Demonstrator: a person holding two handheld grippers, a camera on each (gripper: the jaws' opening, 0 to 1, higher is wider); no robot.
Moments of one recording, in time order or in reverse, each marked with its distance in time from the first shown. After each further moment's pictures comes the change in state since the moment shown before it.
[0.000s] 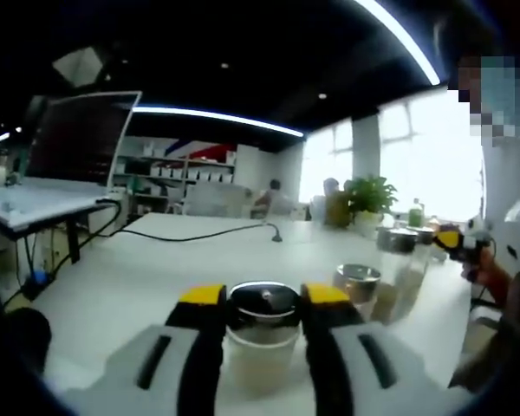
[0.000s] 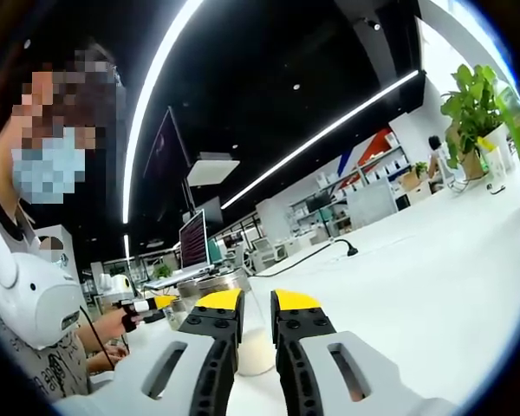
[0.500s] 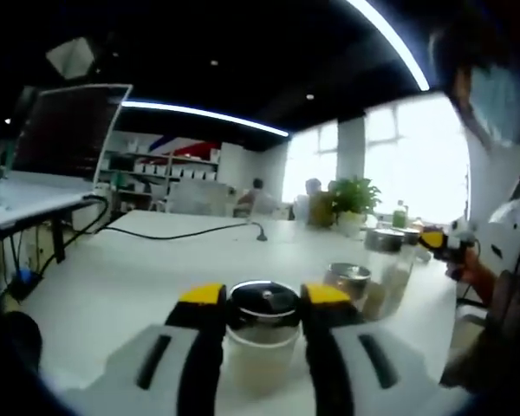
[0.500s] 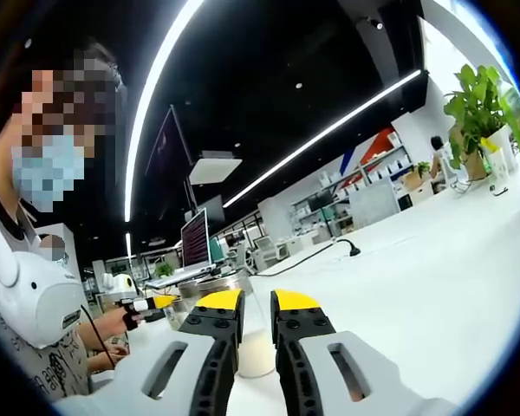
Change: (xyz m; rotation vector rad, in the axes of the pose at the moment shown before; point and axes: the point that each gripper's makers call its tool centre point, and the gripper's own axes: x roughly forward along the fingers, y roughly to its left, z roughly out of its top) left arm 0.000 -0.005 -0.001 -0.020 0.006 -0.102; right arm 0.003 0.003 0.000 -0.005 0.007 0.011
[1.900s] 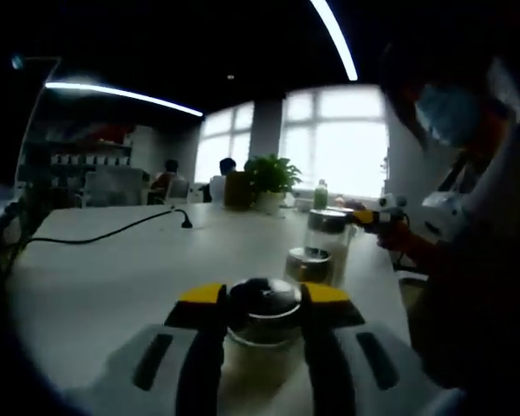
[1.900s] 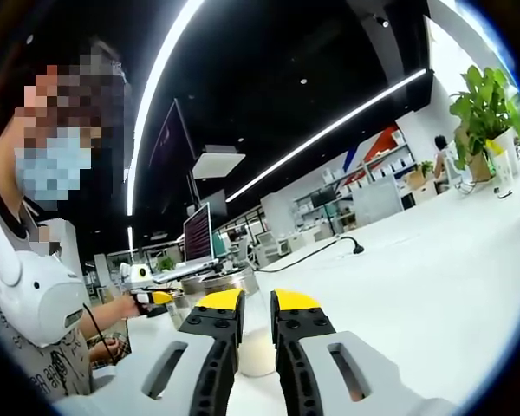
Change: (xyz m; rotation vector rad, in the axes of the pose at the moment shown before) left arm 0.010 -0.027 -0.008 0.061 0.114 -0.490; right arm 0.003 0.005 -0.003 -0.019 0.026 0.013
